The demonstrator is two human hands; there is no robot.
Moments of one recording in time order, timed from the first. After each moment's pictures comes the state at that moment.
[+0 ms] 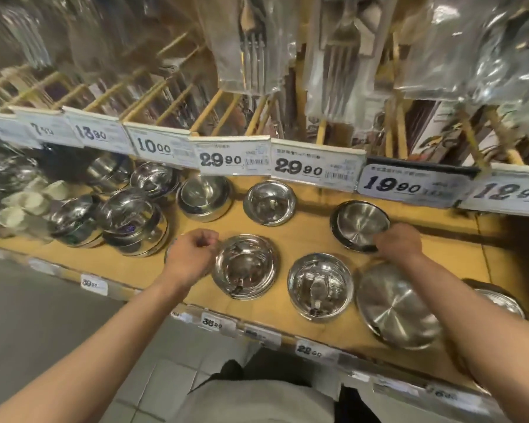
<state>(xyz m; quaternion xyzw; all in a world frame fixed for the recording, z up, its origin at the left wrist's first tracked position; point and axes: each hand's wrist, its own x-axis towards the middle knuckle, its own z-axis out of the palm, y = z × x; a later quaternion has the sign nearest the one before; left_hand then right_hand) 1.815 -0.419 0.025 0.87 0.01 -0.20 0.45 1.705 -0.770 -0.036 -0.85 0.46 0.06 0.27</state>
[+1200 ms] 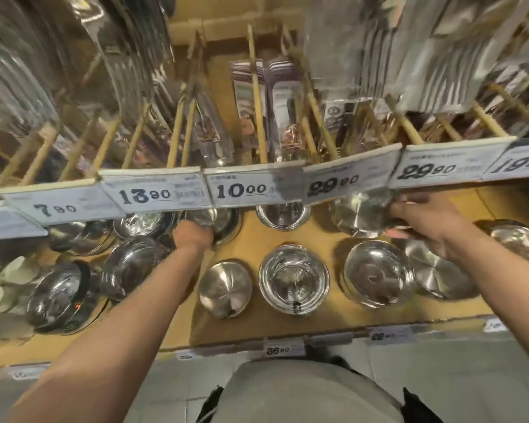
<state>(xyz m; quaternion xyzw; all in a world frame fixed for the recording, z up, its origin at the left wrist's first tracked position) 2.013 -0.418 -0.035 0.95 -0.01 -0.21 0.25 1.715 -0.663 0.043 -0.60 0.53 -0.16 0.58</state>
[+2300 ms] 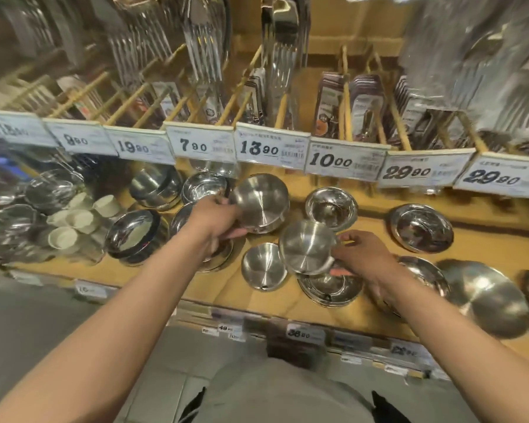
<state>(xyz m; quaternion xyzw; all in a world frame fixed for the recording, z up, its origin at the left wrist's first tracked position) 1.959 -0.324 0.080 0.74 0.07 -0.32 0.59 1.780 -0.521 0.034 -0.65 0.42 0.00 0.63</state>
